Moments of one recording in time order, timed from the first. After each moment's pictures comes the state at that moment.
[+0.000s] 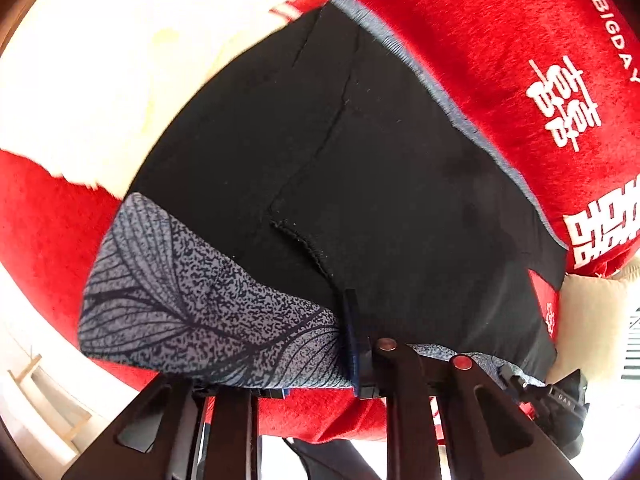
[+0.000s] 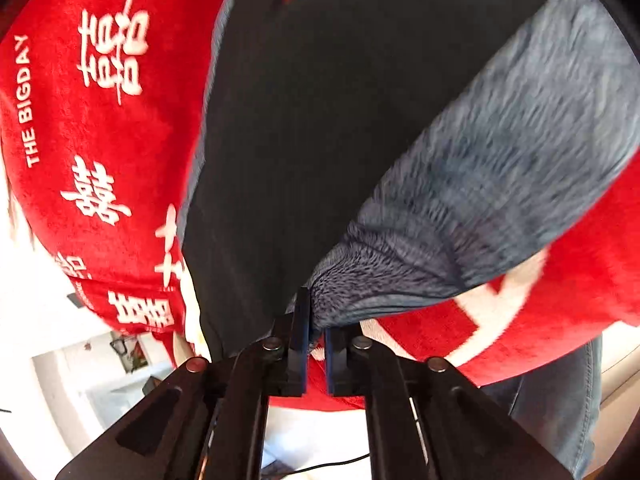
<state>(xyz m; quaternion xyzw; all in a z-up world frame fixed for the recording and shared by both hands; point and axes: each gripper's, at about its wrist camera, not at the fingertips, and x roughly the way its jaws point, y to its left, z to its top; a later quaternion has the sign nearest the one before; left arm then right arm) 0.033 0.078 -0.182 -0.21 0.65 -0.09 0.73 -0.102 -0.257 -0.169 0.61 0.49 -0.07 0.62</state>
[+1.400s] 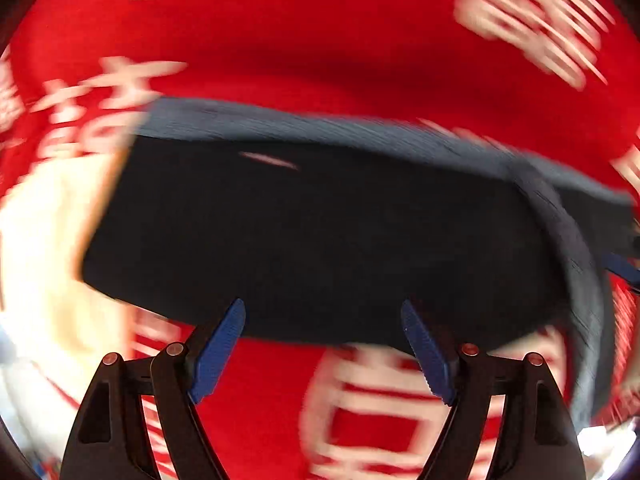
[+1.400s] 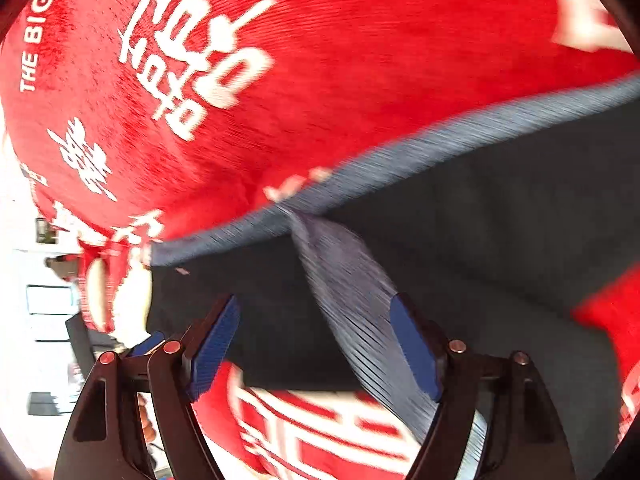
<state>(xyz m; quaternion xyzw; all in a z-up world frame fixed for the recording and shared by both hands) 0.153 -0.127 -0.154 0.04 0.66 -0.10 0.74 0.120 -0.388 -0.113 0.33 0.59 0.02 0.73</state>
